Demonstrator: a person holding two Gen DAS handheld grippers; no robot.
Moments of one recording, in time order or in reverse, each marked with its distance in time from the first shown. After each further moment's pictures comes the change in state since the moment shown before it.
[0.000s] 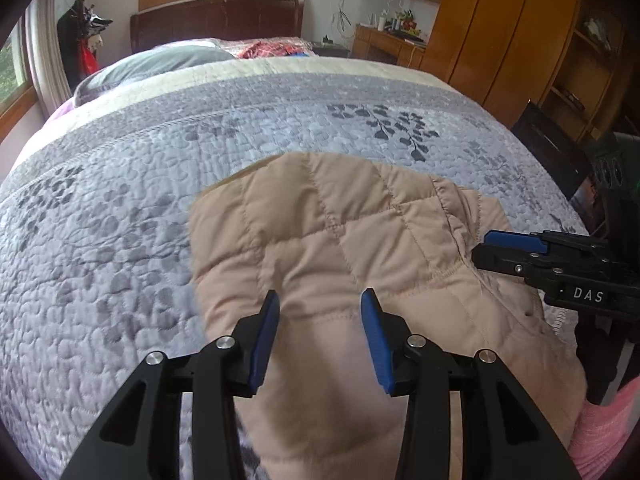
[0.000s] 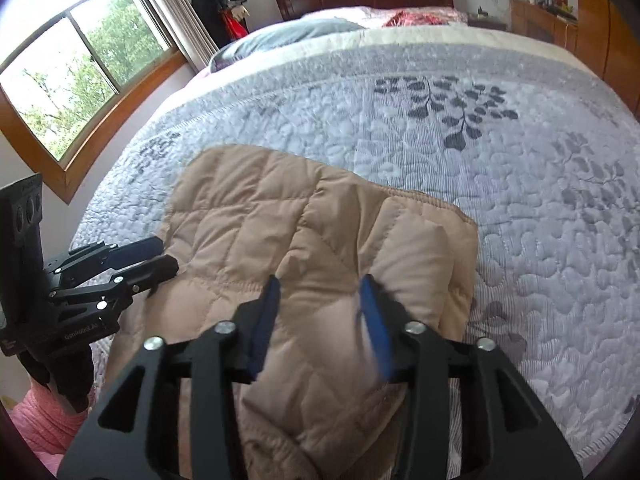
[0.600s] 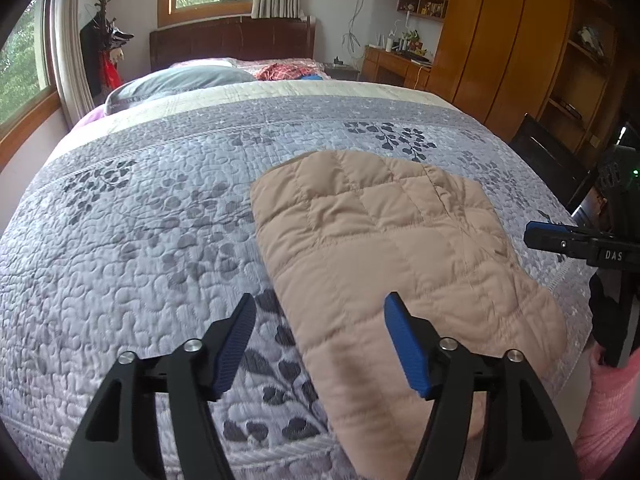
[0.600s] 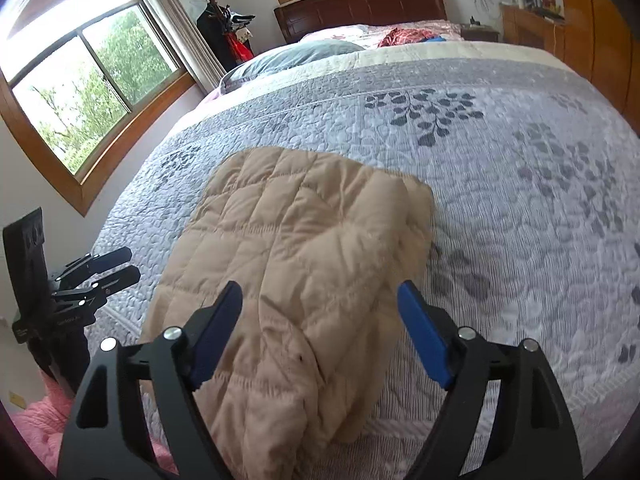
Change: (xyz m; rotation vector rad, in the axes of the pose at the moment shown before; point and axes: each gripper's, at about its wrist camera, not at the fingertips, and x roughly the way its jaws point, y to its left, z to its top) left arm -0.076 0.016 -0.052 -0.003 -0.079 0.036; right arm -0.063 -0.013 -0.043 0.048 -0.048 0.058
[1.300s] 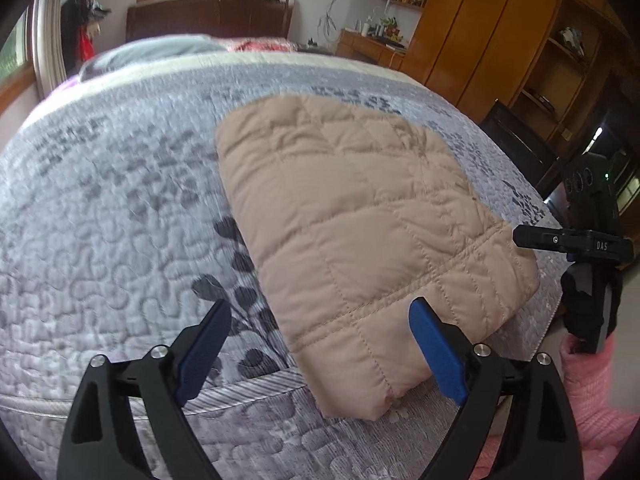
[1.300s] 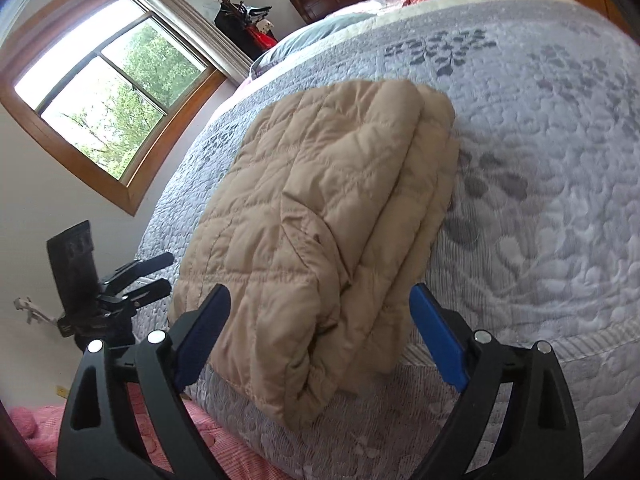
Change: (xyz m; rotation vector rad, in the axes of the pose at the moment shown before) left arm 0.007 -0.003 -0.048 -0.025 0.085 -0.157; right arm 0.007 -0.017 -0.055 0.101 0.078 0.221
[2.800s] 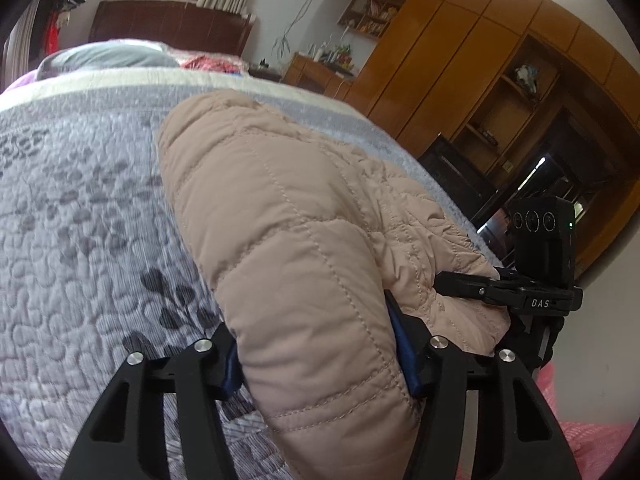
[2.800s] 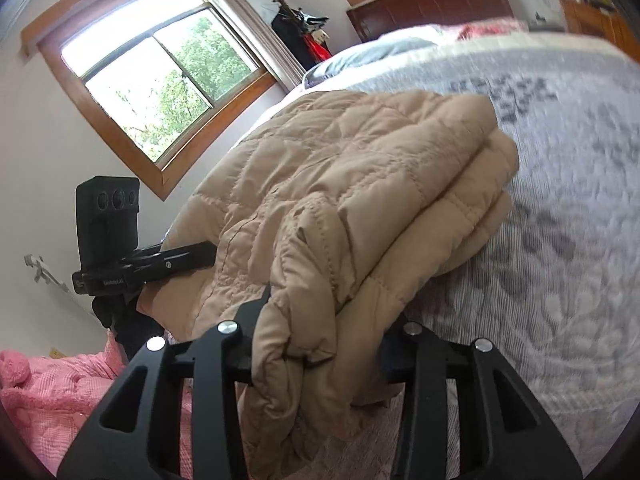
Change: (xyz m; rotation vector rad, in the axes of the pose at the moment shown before) left arm -0.003 -0.008 0.031 -0.010 -0.125 -0.254; right arm -0.011 0.055 0.006 -0.212 -0.076 0.069
